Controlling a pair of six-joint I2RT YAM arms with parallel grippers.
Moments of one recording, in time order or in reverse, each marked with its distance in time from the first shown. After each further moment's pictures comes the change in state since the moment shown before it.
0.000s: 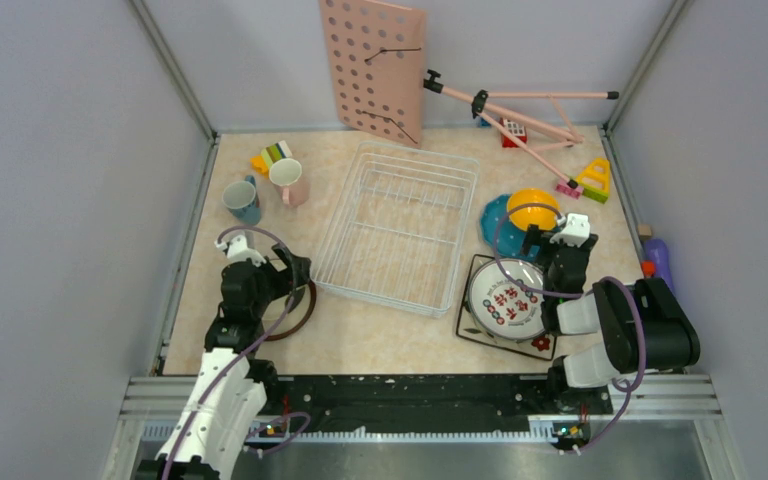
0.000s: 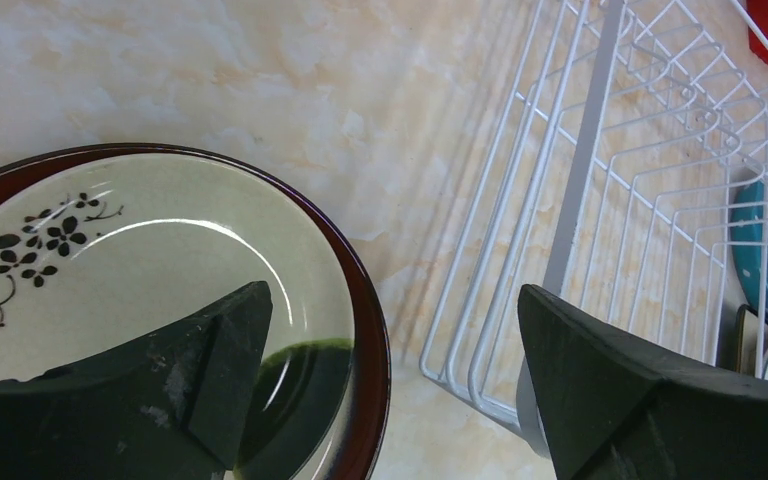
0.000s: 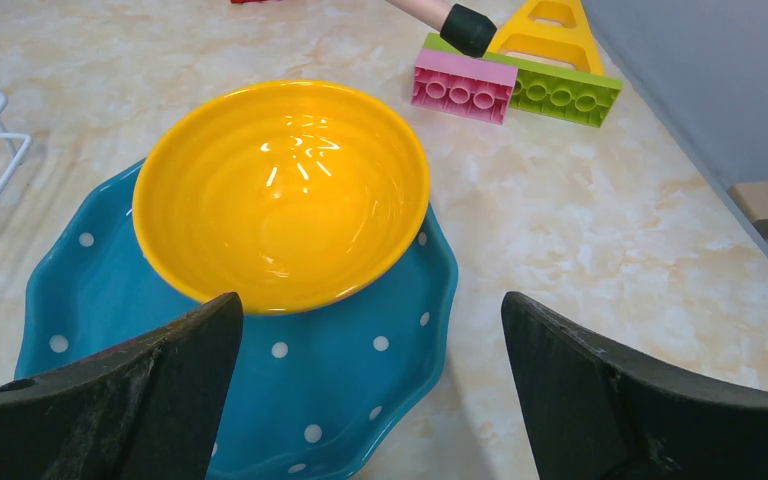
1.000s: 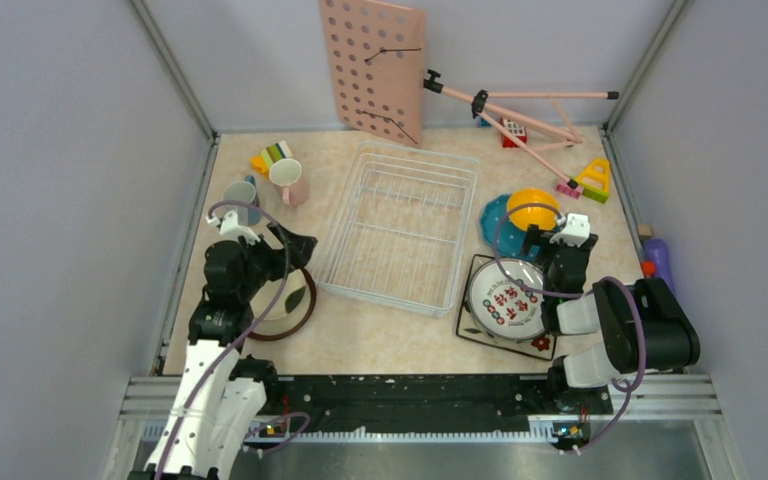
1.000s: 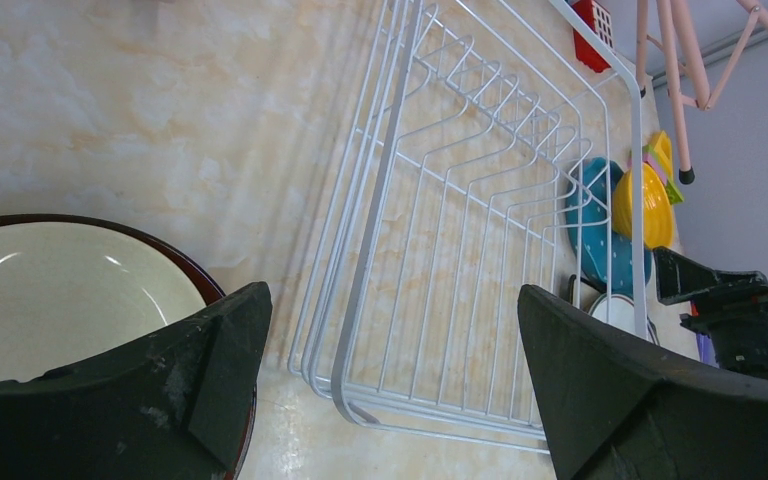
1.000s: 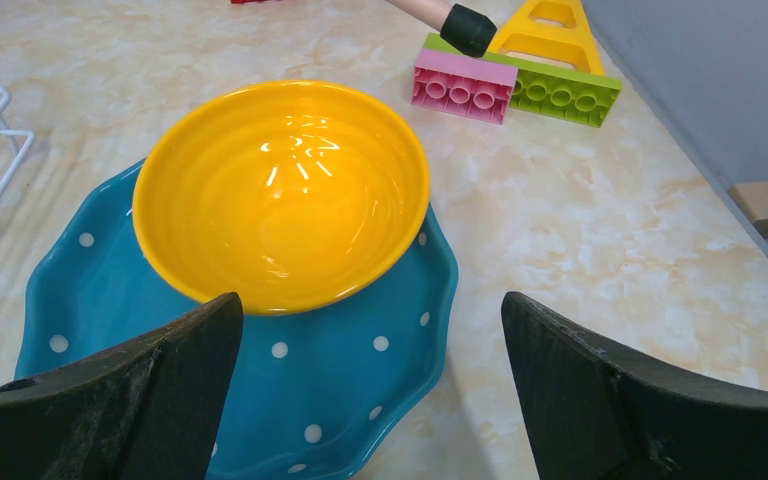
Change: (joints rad) left arm -0.006 0.028 0.252 -0.138 0.173 -0.071; right arm 0.000 0.000 0.000 0.000 0.000 0.000
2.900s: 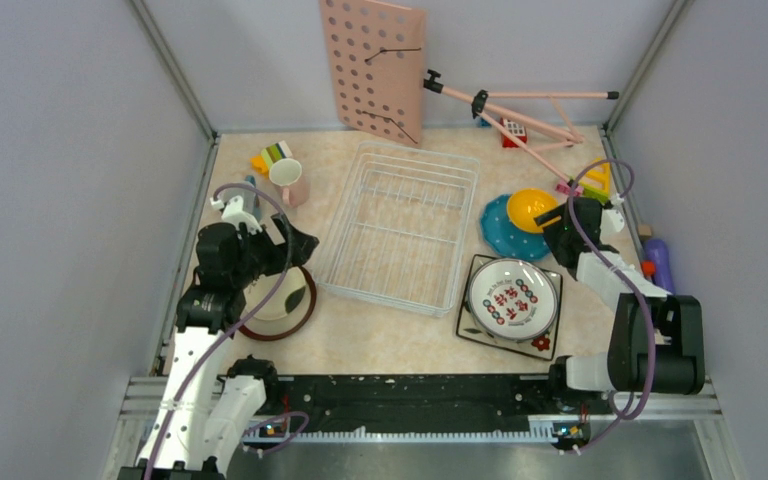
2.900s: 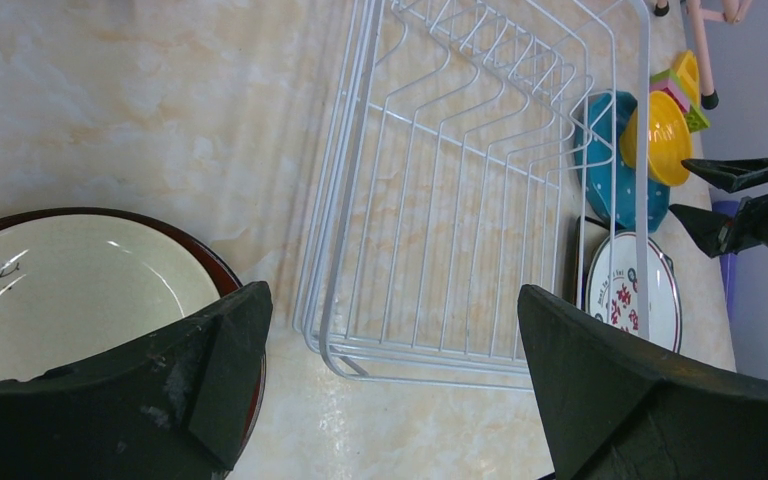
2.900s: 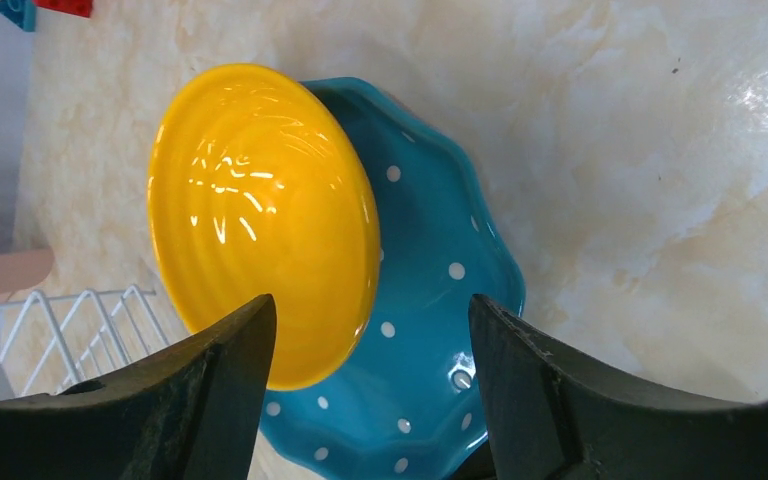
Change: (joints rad) left arm 0.000 0.085 0.209 -0.237 0.067 0.129; right arm -0.129 -0.118 0.487 -1.184 -0.097 0.951
